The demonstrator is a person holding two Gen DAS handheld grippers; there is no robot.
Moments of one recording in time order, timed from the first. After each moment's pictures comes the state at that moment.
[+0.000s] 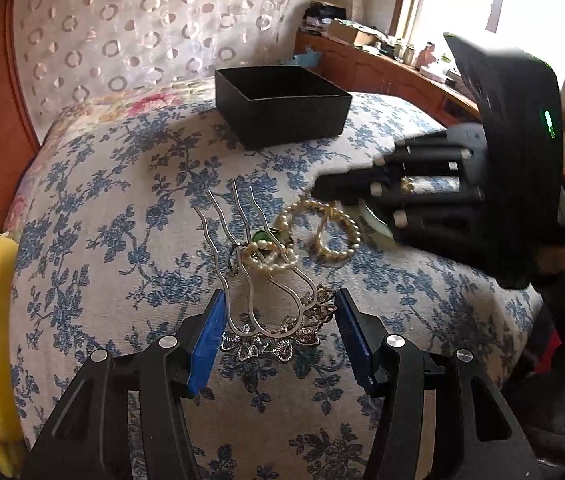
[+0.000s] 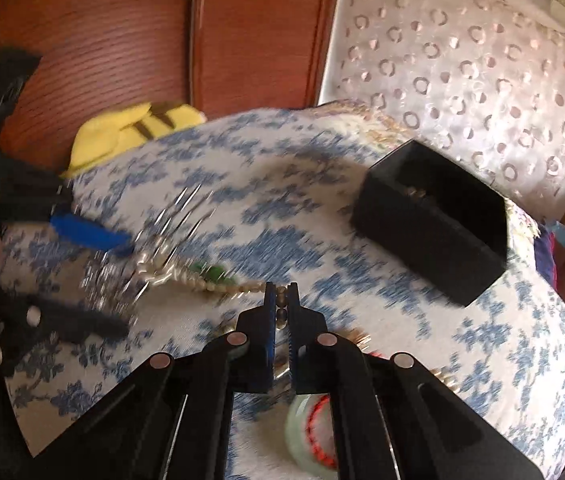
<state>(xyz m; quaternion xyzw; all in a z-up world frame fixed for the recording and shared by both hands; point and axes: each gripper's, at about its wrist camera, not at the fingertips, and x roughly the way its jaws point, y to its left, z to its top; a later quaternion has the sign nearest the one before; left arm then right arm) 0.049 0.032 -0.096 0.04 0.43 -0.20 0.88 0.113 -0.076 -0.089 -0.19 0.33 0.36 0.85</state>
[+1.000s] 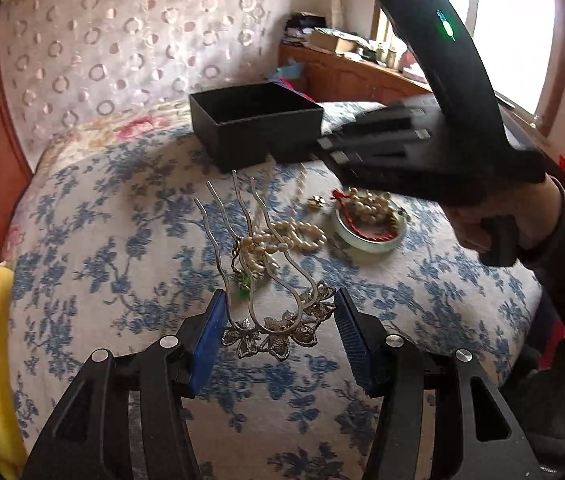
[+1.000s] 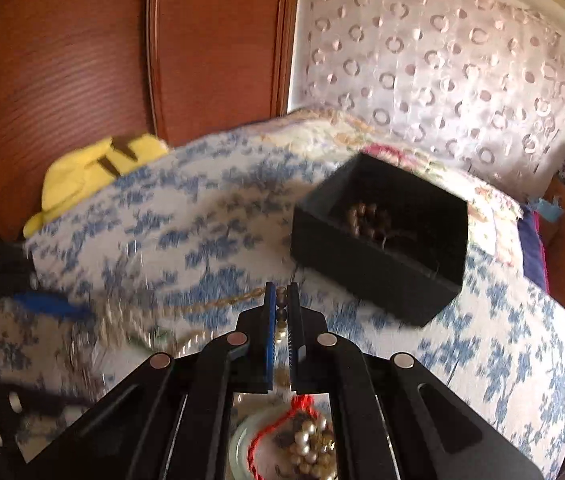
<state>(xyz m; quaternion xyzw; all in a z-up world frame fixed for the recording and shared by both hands) 0.048 0.014 -0.090 0.06 0.40 -0.21 0.89 0.148 -0.088 -0.076 -0.16 0.35 0.33 0.86</state>
